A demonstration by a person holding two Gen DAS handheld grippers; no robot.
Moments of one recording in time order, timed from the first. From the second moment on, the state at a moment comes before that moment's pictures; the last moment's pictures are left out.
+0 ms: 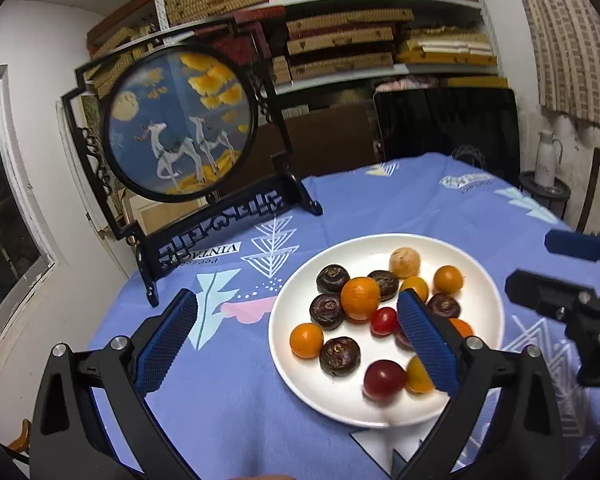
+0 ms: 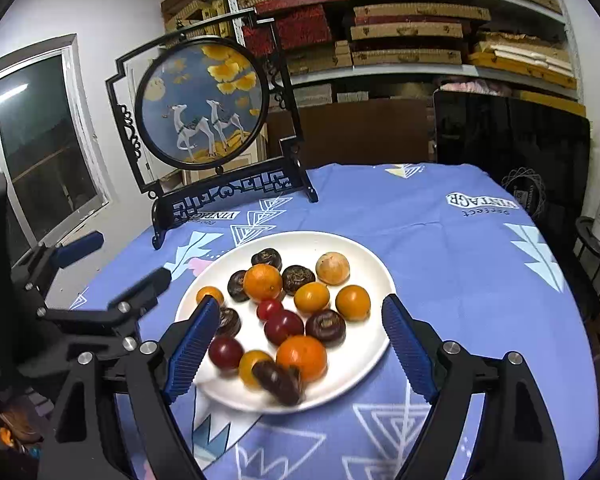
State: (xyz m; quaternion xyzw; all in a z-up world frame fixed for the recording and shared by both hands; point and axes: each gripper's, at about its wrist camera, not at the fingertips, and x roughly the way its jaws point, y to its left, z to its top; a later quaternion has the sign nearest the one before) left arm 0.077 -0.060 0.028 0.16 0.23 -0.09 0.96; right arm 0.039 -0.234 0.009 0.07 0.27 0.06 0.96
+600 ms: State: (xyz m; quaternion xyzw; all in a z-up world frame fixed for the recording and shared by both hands) left arm 0.037 -0.037 0.041 0.12 0.23 -0.07 0.96; right arm -0.019 -0.196 0.025 0.01 0.22 0.05 0.97
